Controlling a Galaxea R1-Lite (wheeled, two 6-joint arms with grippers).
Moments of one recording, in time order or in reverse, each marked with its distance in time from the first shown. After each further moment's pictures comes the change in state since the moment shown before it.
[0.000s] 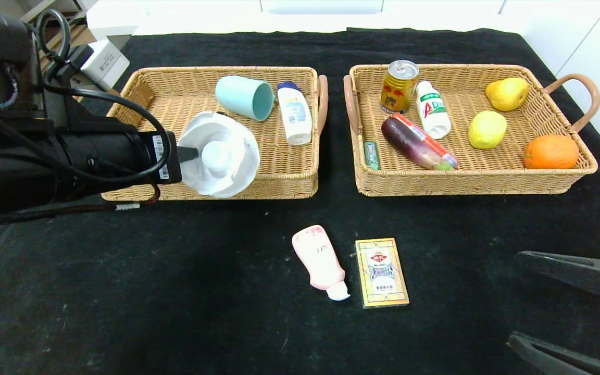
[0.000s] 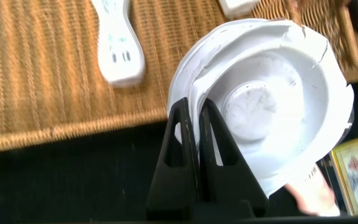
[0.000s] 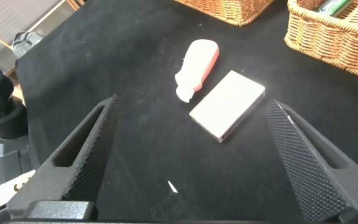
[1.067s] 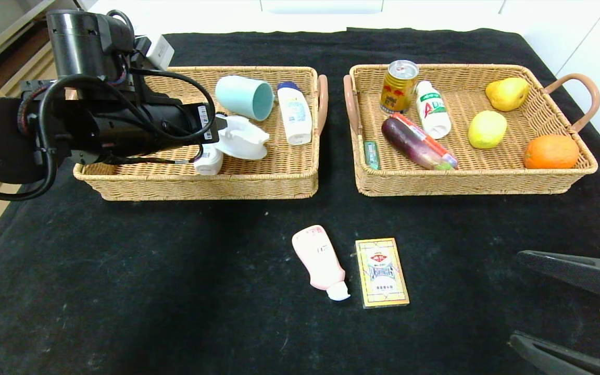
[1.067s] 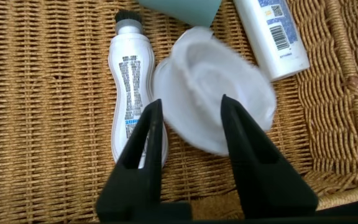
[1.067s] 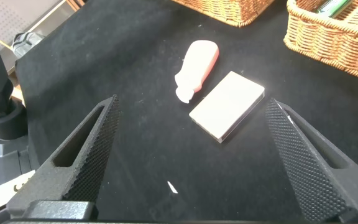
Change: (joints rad) left arm 0.054 0.281 -0.270 -0.064 0.026 -0.003; right arm -0.001 -0.002 0.000 -0.001 0.000 0.000
